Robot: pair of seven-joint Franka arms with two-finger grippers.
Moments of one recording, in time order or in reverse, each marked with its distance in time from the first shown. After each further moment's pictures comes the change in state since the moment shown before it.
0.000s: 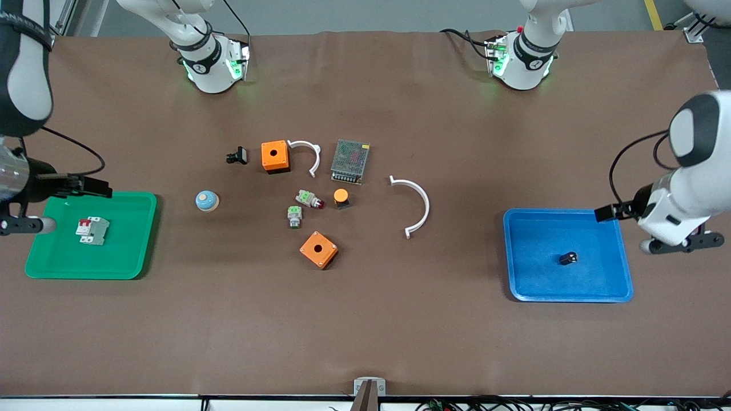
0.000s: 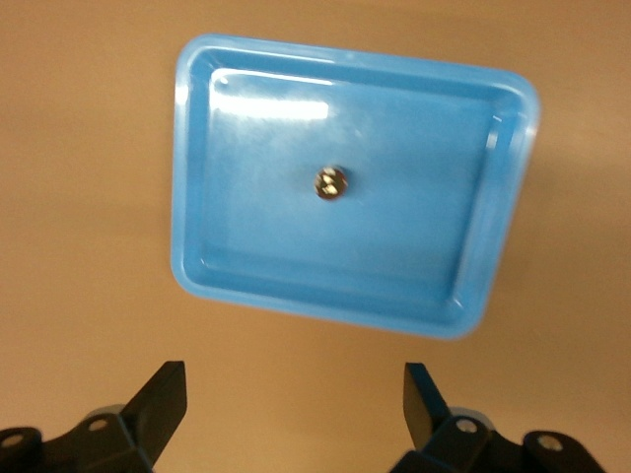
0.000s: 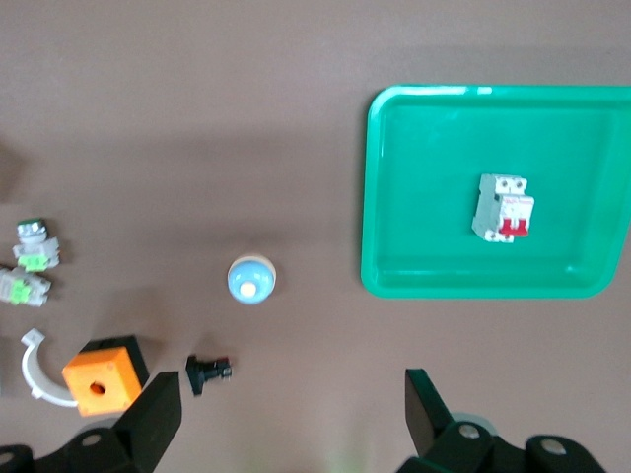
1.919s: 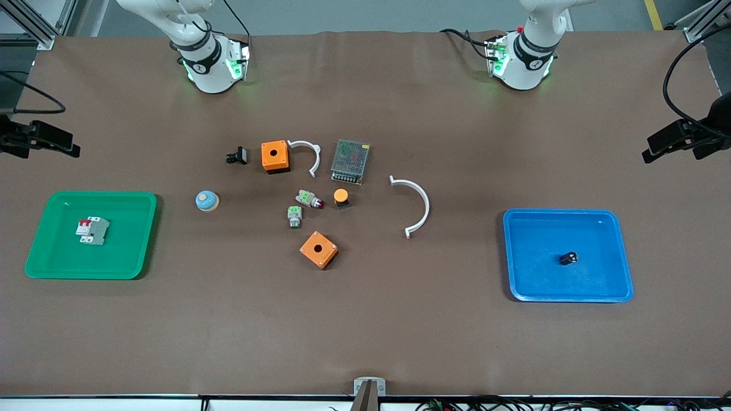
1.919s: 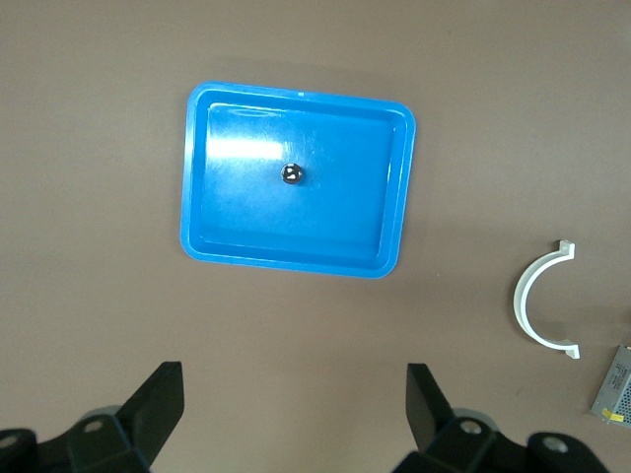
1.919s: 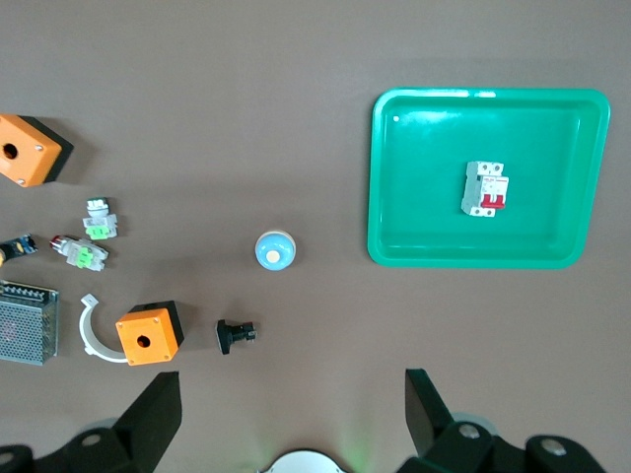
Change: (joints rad) left arm 0.034 -0.204 0.000 0.145 -0.127 -0.216 0.078; right arm 0.004 -0.153 0.000 0.044 0.027 -0.109 0.000
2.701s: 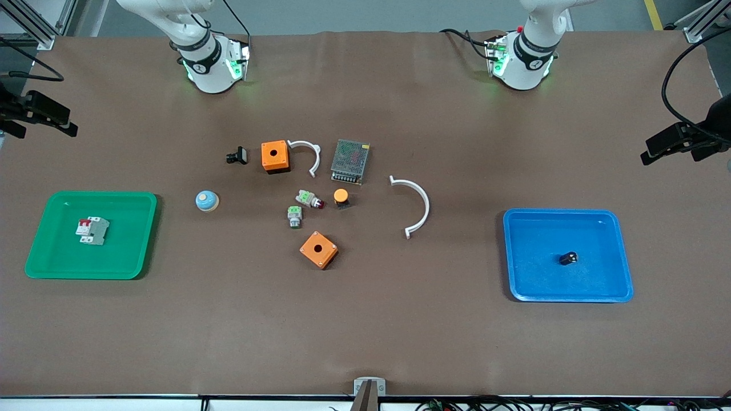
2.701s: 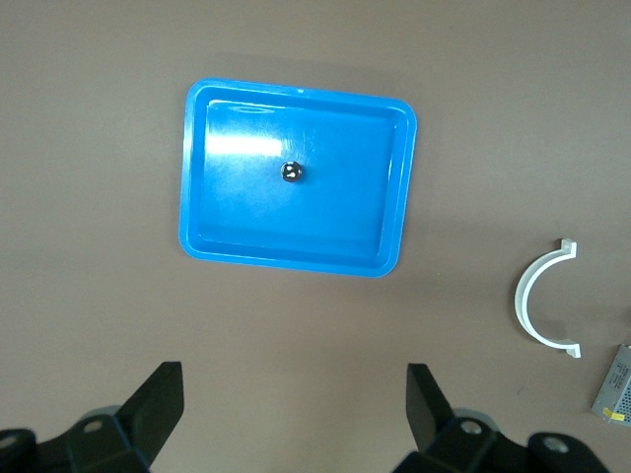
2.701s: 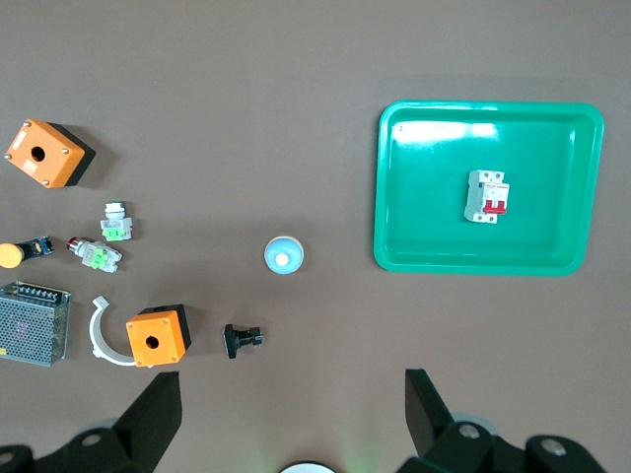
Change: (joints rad) left arm 0.000 0.006 0.000 0.000 0.000 0.000 0.000; right arm 0.010 -0.129 0.005 -0.129 0.004 0.067 -0.001
